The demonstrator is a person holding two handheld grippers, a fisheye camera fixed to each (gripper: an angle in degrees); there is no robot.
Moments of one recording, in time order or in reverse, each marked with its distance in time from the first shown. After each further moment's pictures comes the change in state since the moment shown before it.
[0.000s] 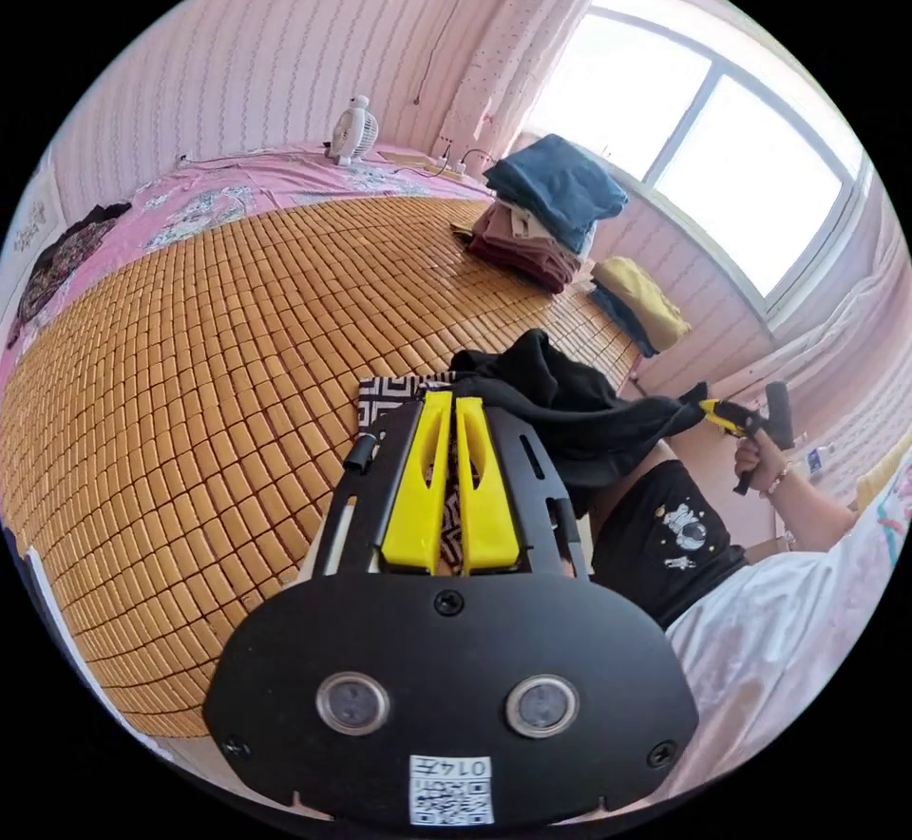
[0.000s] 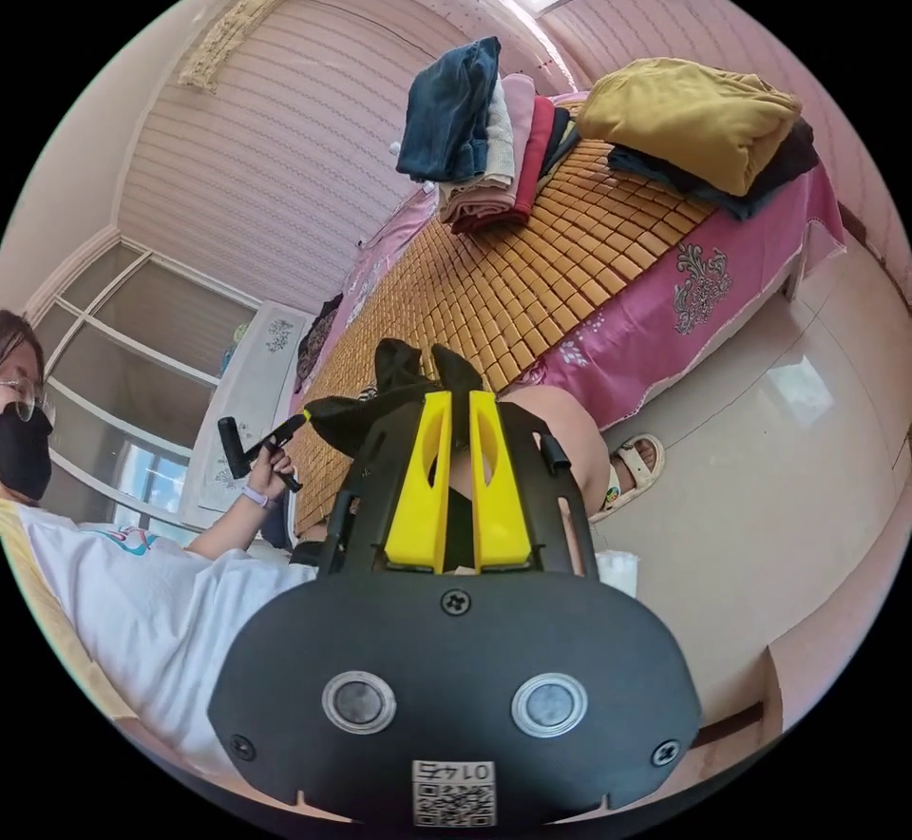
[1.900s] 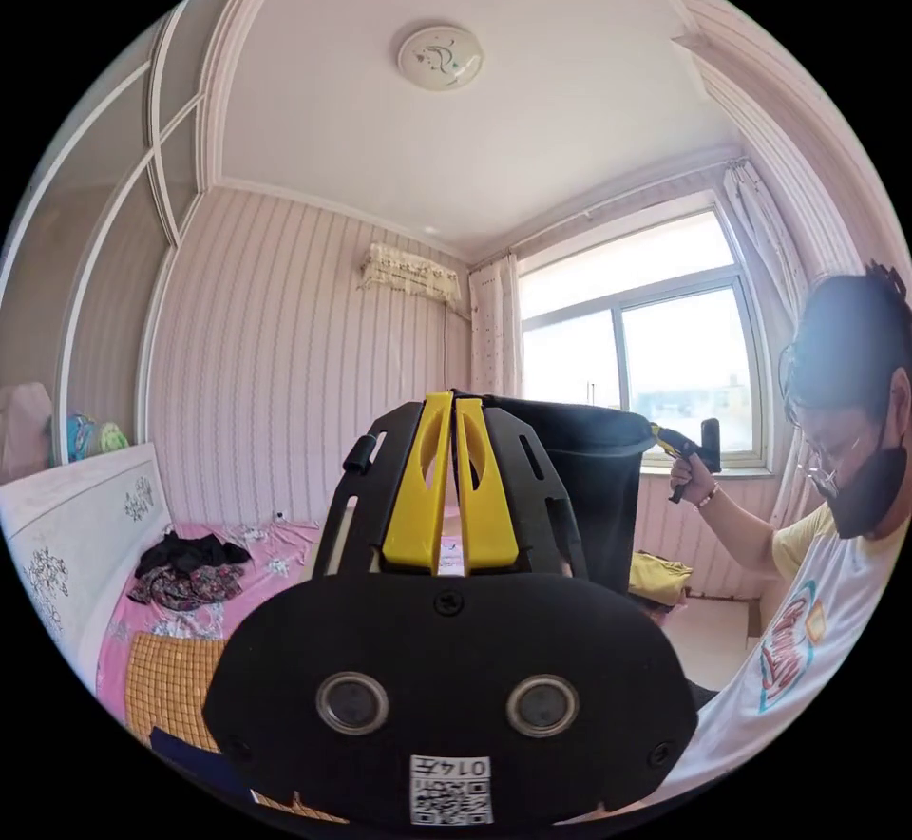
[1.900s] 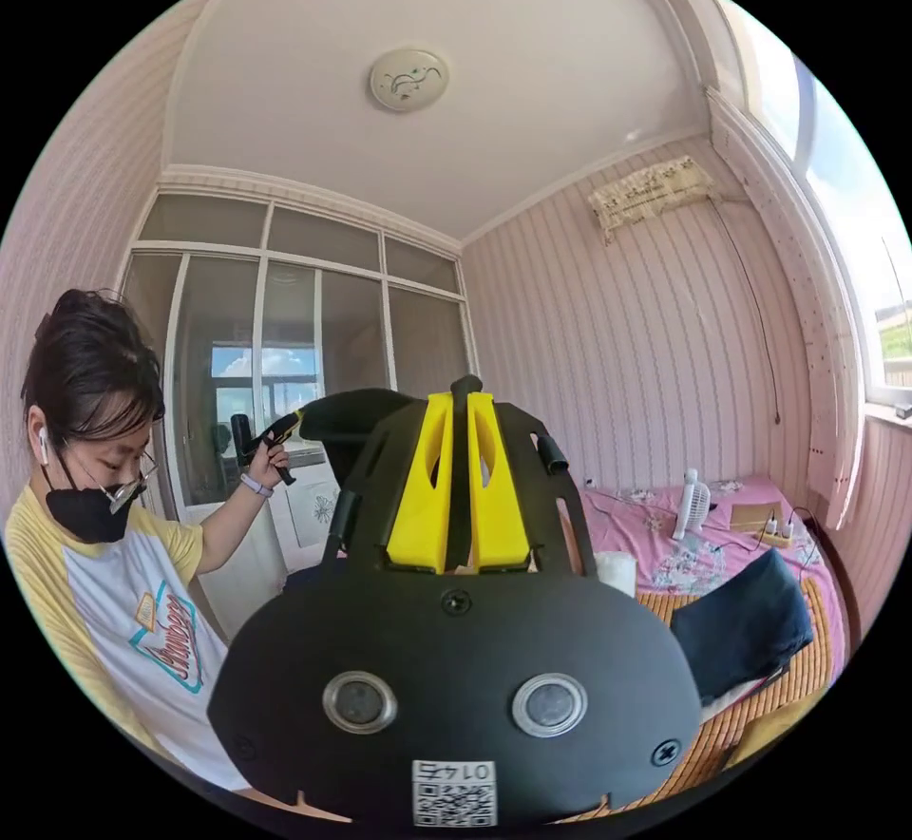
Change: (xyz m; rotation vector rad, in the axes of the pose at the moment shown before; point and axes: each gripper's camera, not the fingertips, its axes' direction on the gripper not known) left arm 0.267 0.169 -0.535 1.030 -0.219 0.336; right arm -0.334 -0.064 -0.313 0.589 -0.582 -0.957
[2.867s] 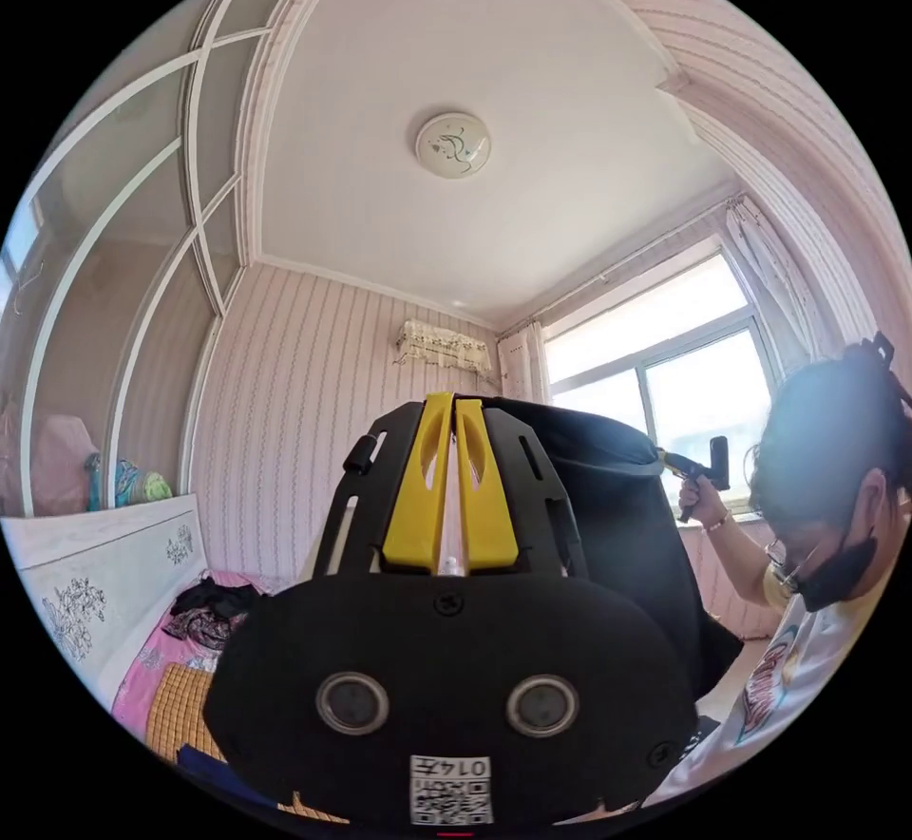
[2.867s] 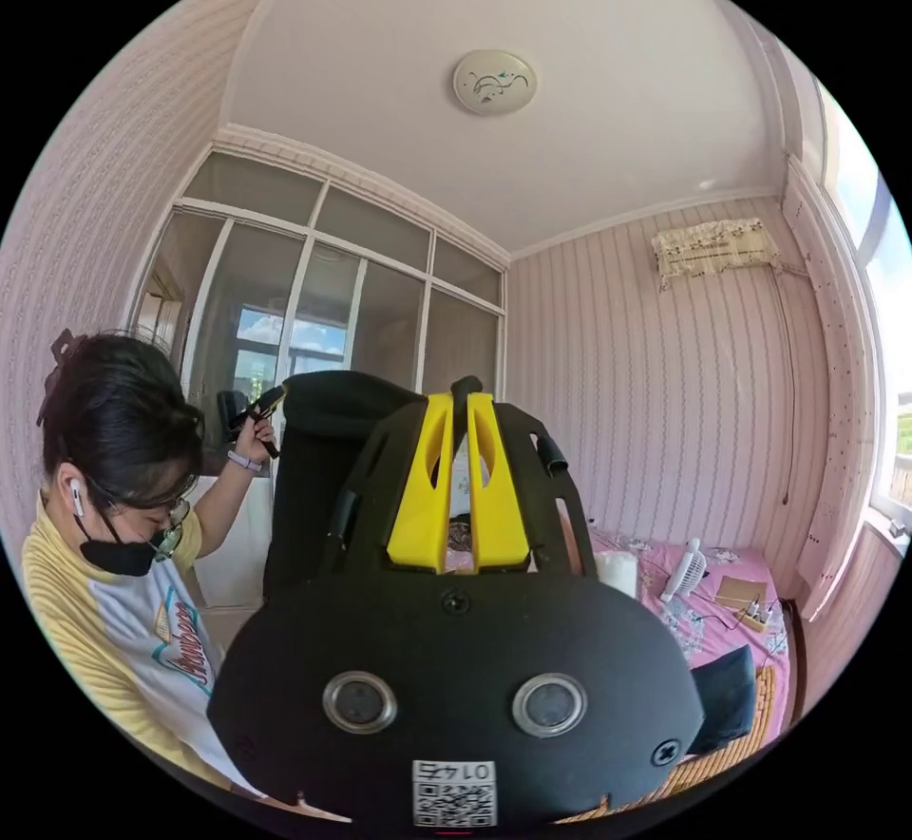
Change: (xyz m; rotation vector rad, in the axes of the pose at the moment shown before) left arm 0.069 -0.119 -0.137 0.160 -0.111 0.007; right arm -0.083 -0.185 0.046 -0.073 -0.026 -0.143
